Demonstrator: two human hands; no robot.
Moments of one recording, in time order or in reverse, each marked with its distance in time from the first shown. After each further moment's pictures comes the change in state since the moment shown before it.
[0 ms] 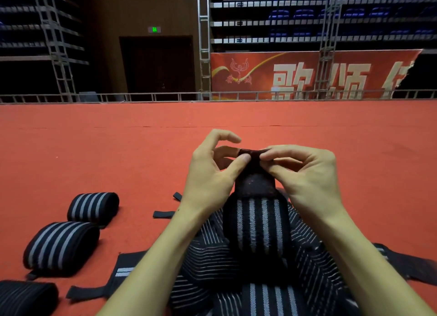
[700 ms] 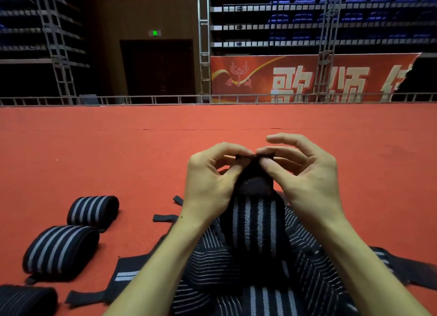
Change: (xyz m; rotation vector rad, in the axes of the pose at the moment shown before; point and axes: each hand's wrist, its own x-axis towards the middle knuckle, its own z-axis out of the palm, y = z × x) left_hand 0.002 -0.002 0.001 0.070 0.060 0.206; right_hand -0.002 -0.010 0.003 0.066 0.002 0.001
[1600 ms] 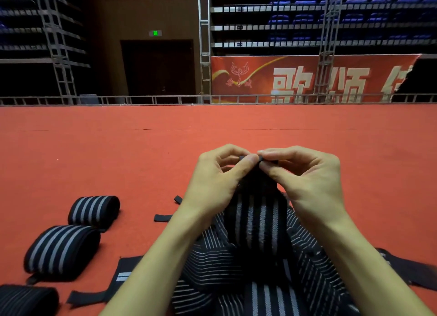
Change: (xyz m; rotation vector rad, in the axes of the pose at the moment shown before) left_hand 0.001 0.012 -0.001 -0.166 -0.123 -0.361; right_hand 0.000 0.001 0.002 0.085 0.023 0.023
